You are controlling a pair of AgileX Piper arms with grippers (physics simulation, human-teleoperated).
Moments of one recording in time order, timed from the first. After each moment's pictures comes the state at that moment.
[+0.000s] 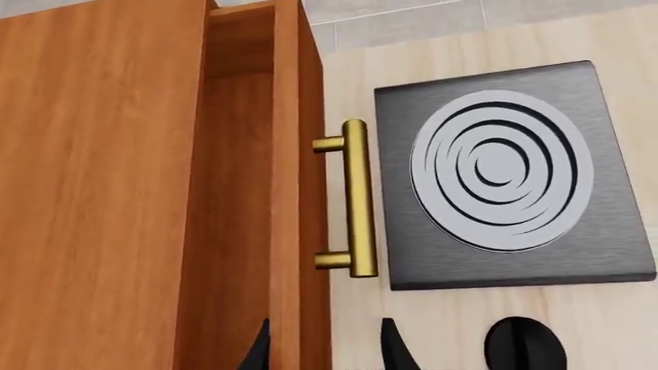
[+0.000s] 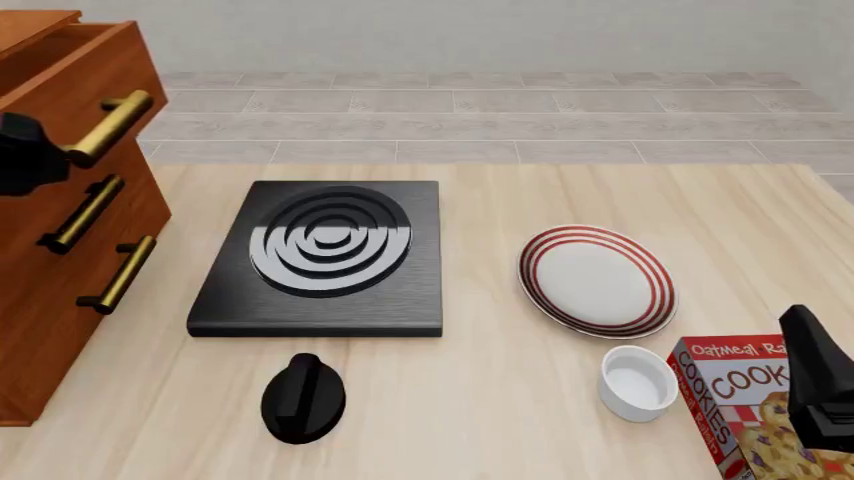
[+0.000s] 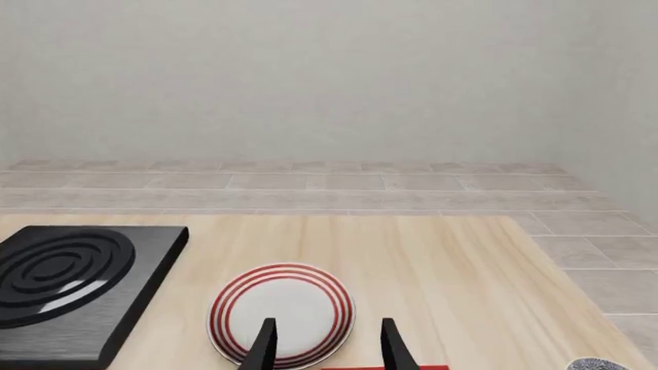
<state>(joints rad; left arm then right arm) 0.10 1.03 -1.07 0.86 0.20 -0.01 0.00 -0.01 0.00 -0.01</state>
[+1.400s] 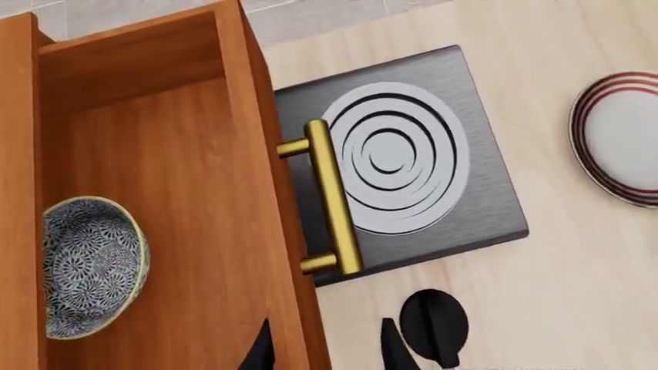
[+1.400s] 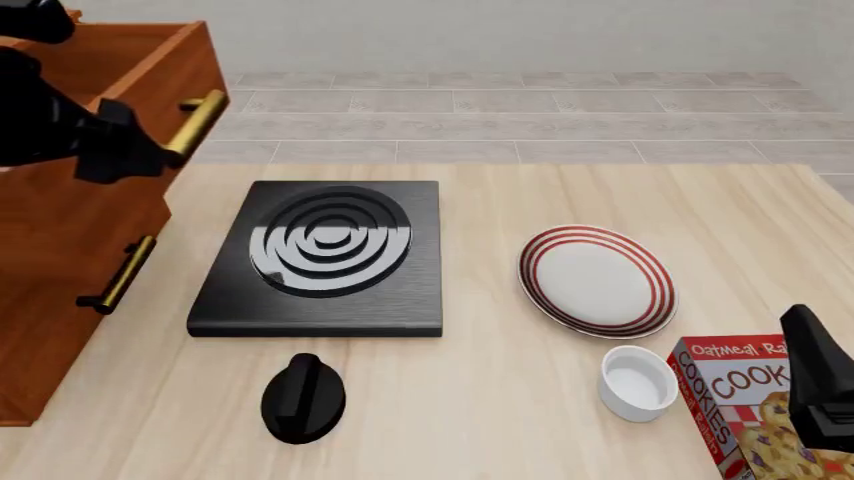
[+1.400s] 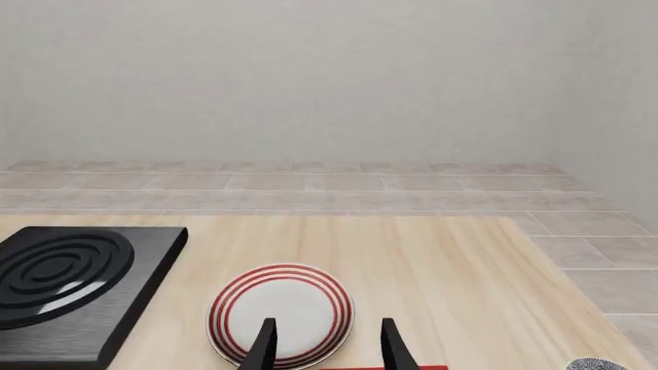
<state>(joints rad) -0.17 1.10 -1.18 0.97 0.09 -0.01 0.00 -0.01 0.00 -0.01</state>
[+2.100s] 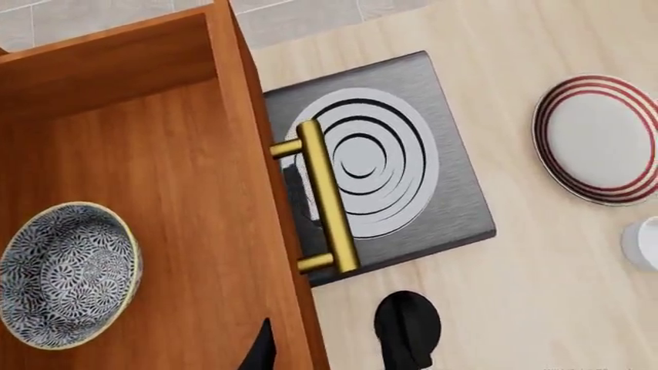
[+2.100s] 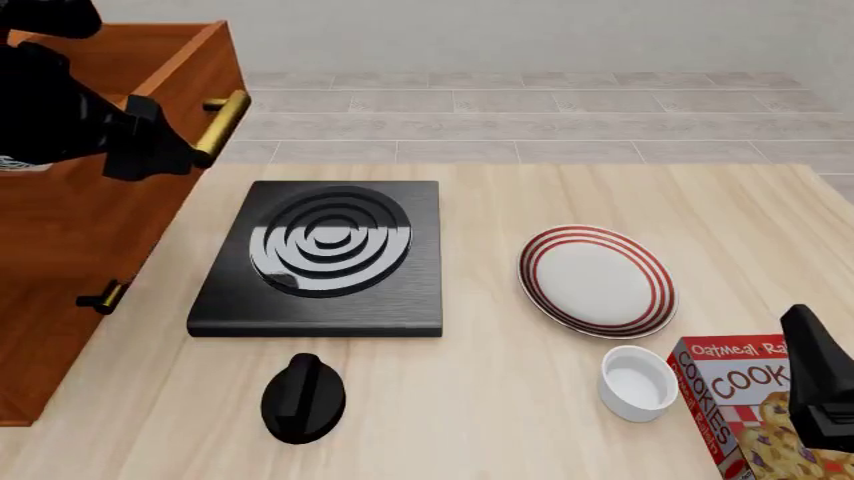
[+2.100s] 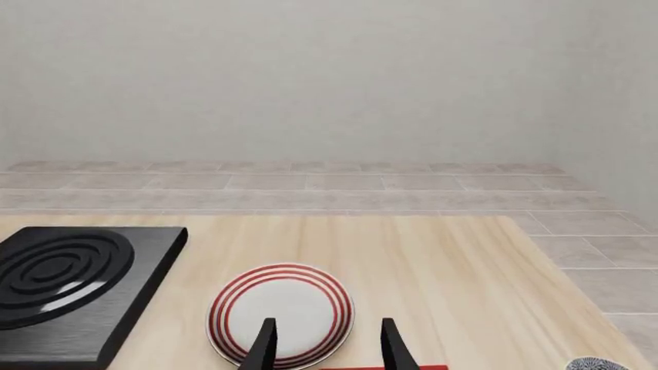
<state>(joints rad) -0.25 1.11 -1.19 0.97 0.02 -0.01 0.00 -0.01 0.00 -0.01</state>
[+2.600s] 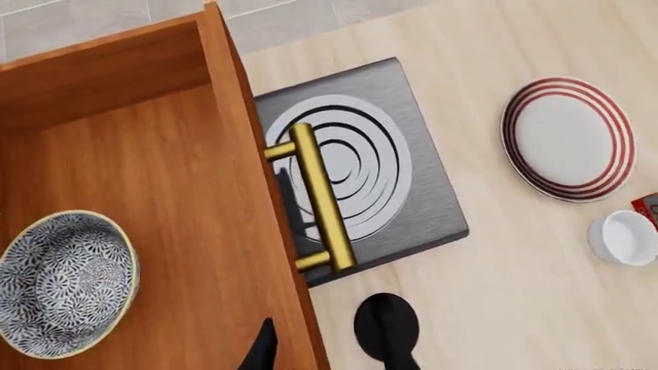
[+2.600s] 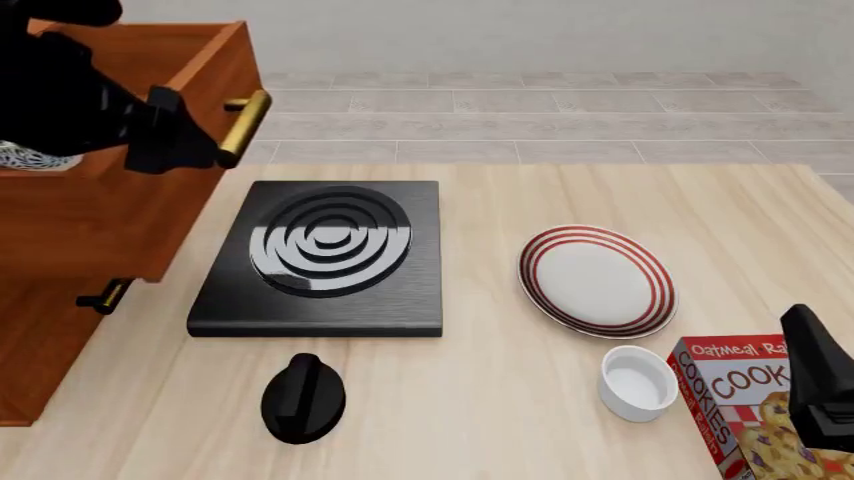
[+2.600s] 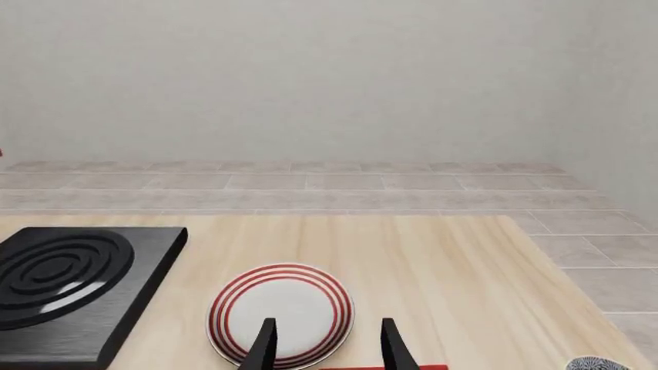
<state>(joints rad) -0.32 1.13 -1.22 0.97 -0.02 -0.01 0.00 -0.01 0.00 -0.01</state>
